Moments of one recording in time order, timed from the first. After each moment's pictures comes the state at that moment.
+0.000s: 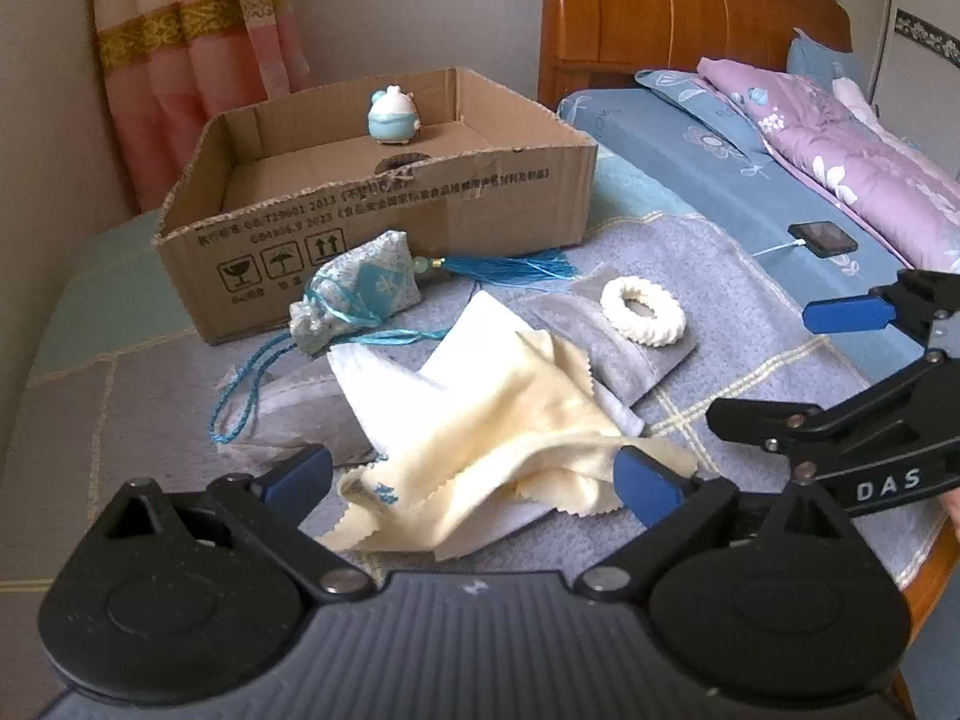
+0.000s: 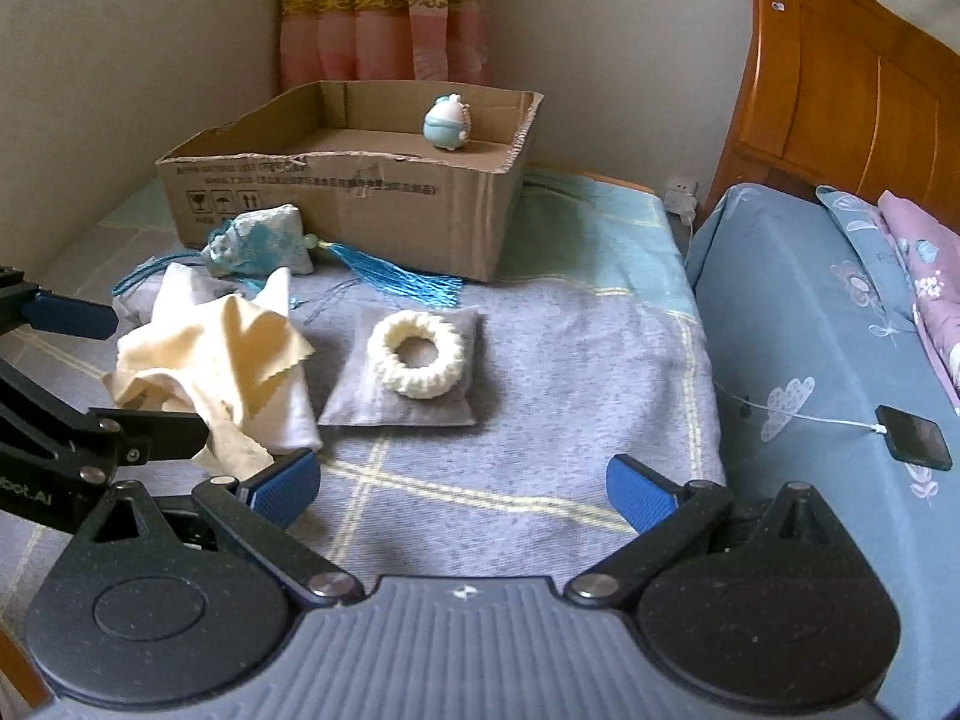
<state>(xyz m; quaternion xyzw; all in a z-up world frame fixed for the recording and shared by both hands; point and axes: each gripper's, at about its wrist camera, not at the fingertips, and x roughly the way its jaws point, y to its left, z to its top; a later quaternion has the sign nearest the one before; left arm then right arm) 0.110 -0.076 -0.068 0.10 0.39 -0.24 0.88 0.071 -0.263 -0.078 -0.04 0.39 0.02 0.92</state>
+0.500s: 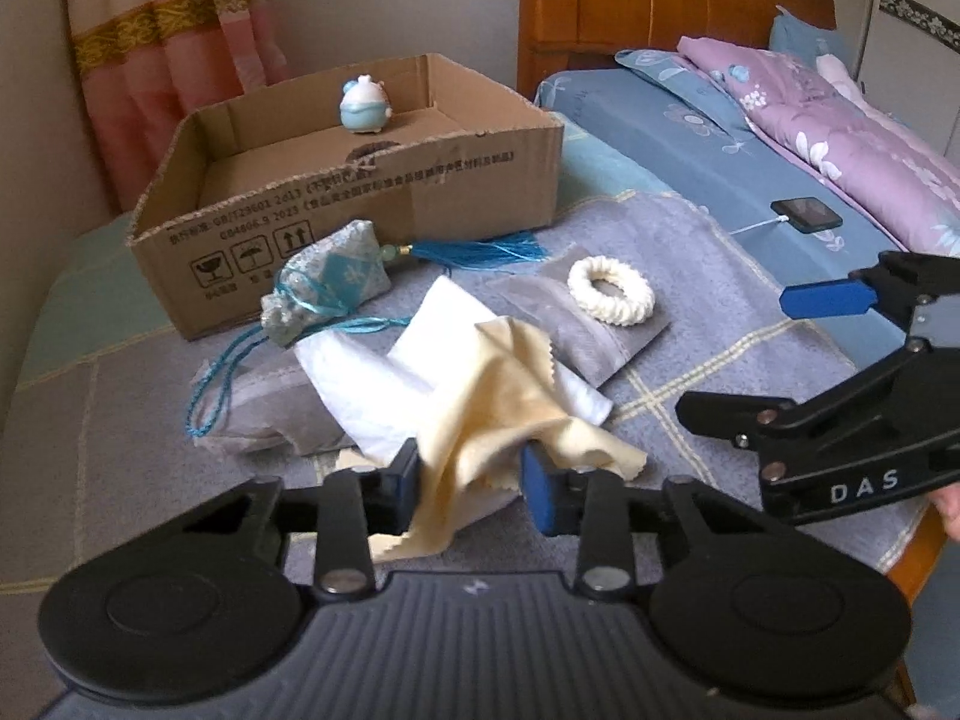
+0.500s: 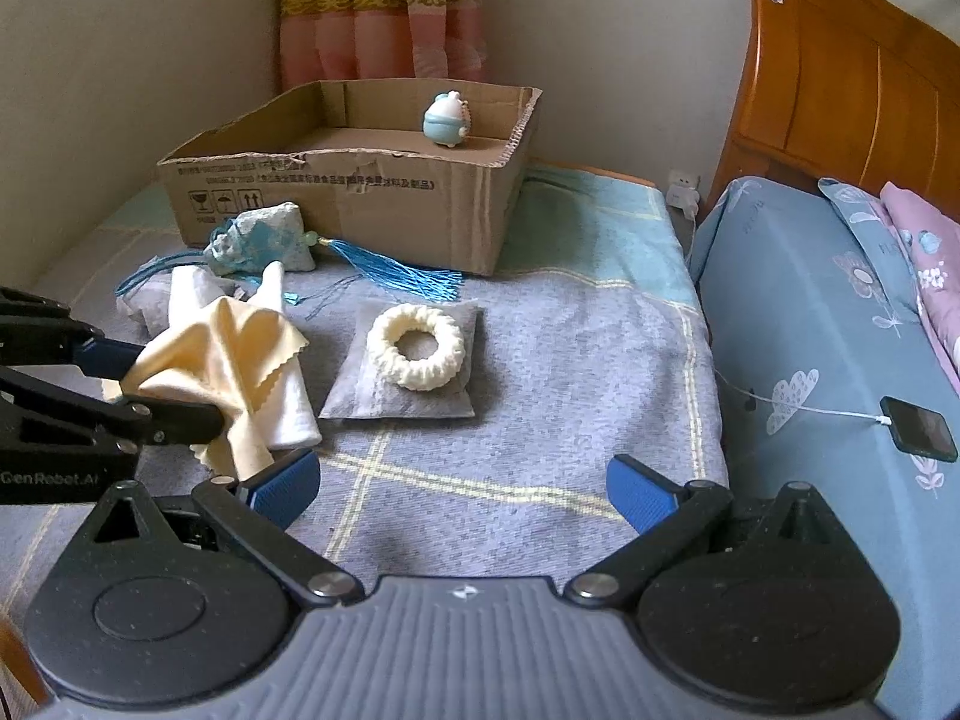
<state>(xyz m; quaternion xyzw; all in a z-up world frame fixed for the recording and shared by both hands) 0.100 -0.085 -0.065 0.12 0.40 -0.25 0.87 0.068 -0.263 -0.078 -0.03 0.40 0.03 0.92</state>
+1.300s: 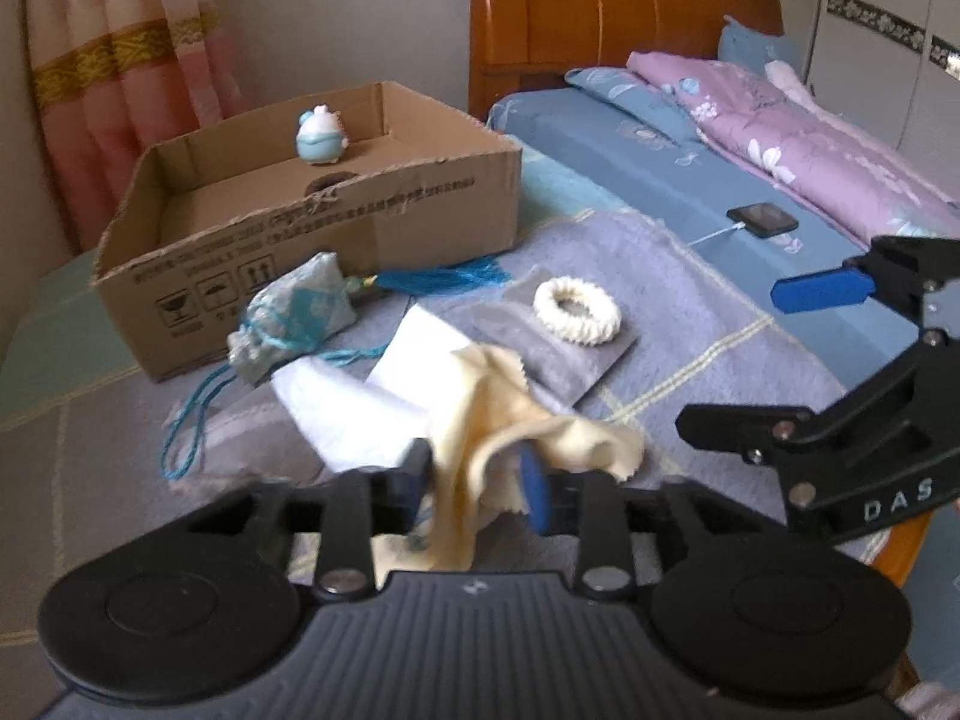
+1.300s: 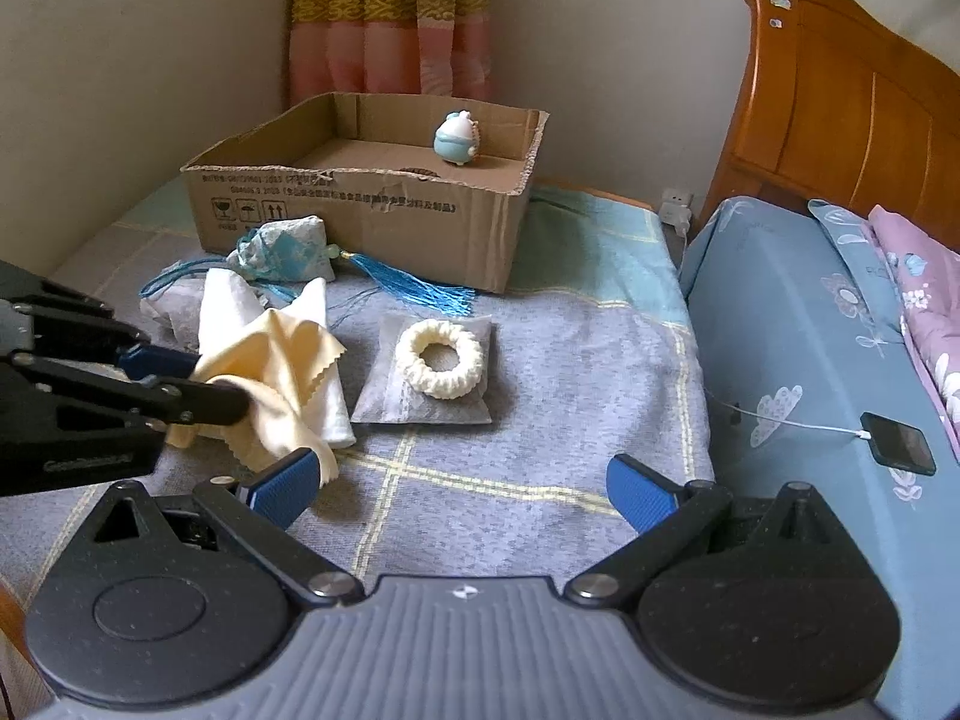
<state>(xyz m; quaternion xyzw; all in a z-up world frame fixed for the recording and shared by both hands) 0.105 -0.084 -0.065 0.12 0.37 -0.31 0.87 0.053 -0.250 -0.061 -0.05 0.39 0.02 0.92</state>
